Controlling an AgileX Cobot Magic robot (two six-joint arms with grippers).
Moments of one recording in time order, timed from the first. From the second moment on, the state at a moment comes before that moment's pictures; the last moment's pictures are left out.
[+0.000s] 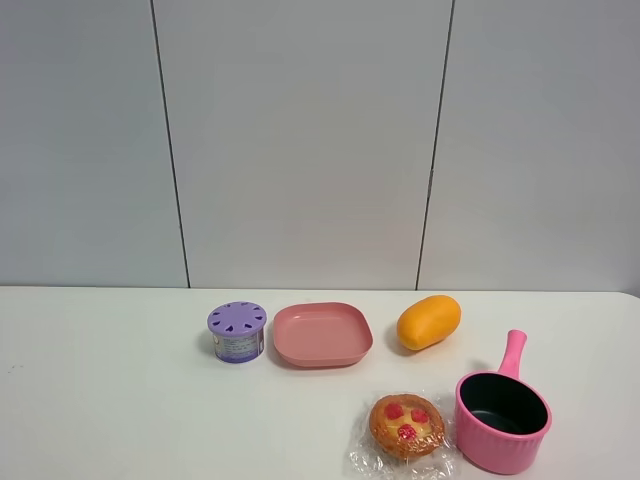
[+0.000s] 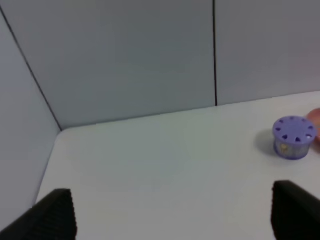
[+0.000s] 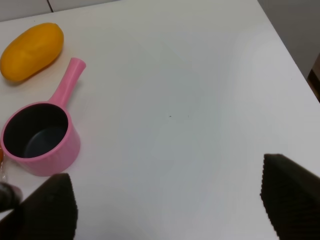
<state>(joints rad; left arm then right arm) 0.12 0.19 -0.95 -0.10 1.07 0.21 0.08 0.00 -0.49 -0.14 1.05 0.14</state>
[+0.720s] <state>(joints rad) 0.12 0.96 -1.06 -1.04 0.96 1.14 0.08 0.00 -0.49 -0.14 1.05 0.14</state>
